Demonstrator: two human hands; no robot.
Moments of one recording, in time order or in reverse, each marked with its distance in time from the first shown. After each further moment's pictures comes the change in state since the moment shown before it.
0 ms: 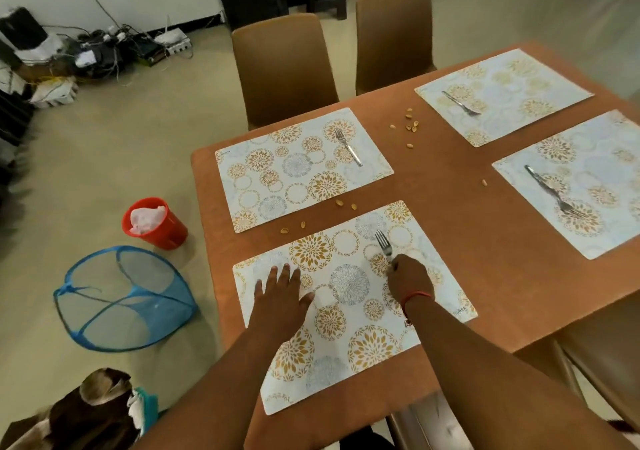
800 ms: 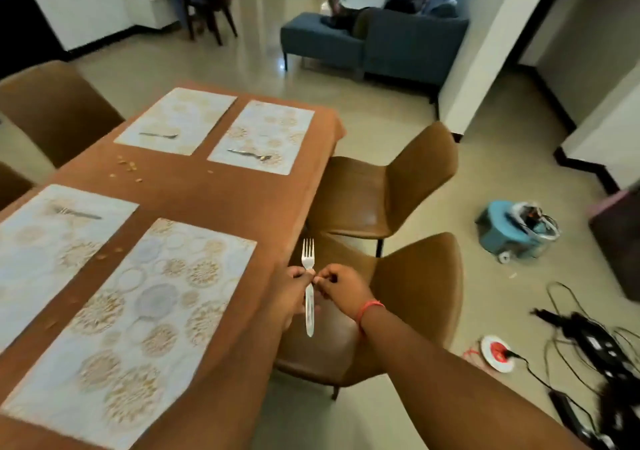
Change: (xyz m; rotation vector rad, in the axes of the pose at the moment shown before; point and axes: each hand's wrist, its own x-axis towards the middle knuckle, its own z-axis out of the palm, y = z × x) left_hand -0.202 0.234 0.035 -0.879 -0.680 0.379; right_hand -0.338 0.146 -0.042 0.732 0.428 0.328
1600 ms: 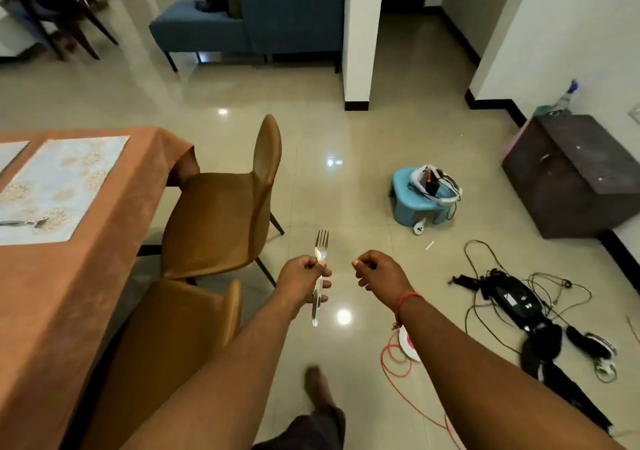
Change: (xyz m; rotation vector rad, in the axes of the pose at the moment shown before) left_hand 0.117 0.059 0.549 0.287 -0.172 0.056; right_hand 0.030 0.330 -0.490 0.244 0.329 0.199
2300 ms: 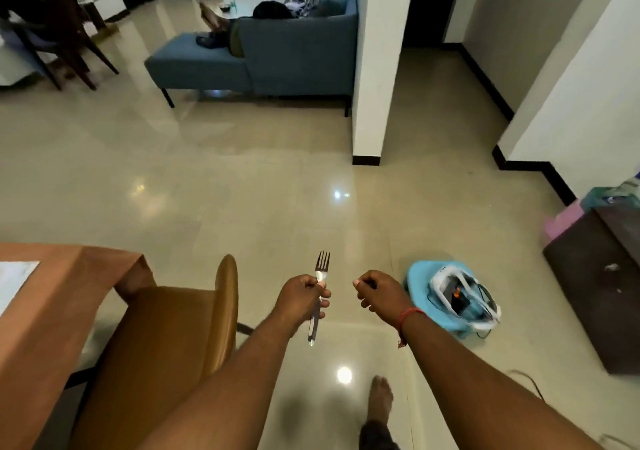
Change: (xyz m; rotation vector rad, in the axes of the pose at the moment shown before) left_hand 0.424 0.280 0.042 -0.041 -0.005 -0.035; right_hand 0.485 -0.135 -0.115 -0.107 -0.095 0.001
